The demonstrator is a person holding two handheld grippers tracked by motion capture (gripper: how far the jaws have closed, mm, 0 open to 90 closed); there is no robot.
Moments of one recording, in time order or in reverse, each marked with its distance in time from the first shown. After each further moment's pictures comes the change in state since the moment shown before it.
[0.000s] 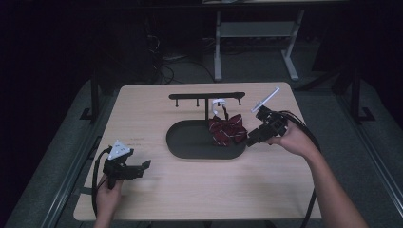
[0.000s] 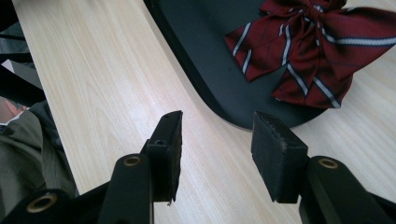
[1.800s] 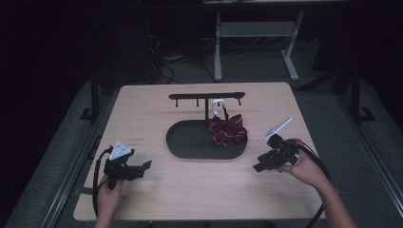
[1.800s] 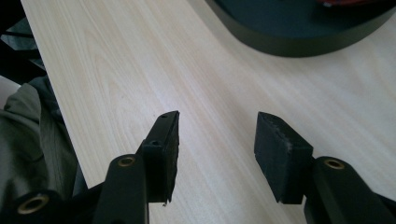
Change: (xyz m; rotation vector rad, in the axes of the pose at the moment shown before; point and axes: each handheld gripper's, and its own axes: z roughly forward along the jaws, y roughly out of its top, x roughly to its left) left arm -0.002 0.000 0.002 0.002 -0.004 0.005; right arm 0.013 -0.080 0.028 -0.015 0.024 0.024
